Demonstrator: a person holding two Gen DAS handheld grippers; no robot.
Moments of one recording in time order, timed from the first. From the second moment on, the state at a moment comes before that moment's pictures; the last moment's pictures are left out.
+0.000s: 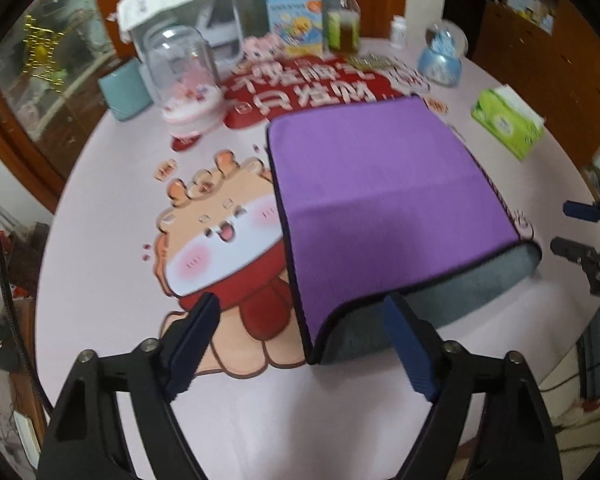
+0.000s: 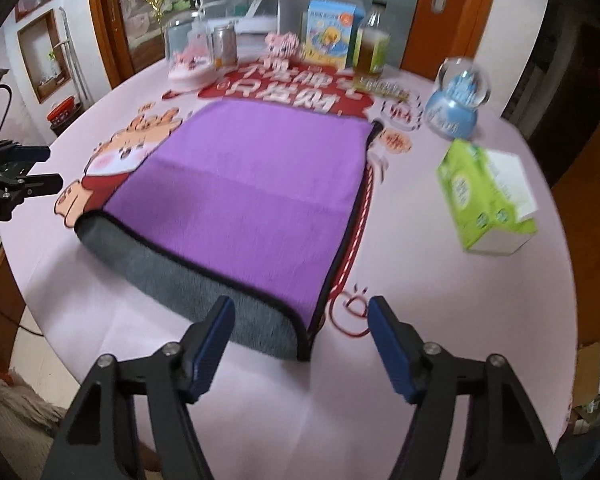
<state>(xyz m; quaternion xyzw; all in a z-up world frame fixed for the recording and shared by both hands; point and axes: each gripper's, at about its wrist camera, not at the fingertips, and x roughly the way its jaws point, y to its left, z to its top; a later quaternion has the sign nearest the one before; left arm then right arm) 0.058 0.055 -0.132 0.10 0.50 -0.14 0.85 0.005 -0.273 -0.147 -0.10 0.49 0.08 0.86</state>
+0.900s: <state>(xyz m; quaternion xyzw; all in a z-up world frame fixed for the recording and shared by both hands) 0.080 0.053 -0.186 0.11 0.59 -0.26 0.76 0.034 -0.293 -0.189 -0.07 0.56 0.18 0.80</state>
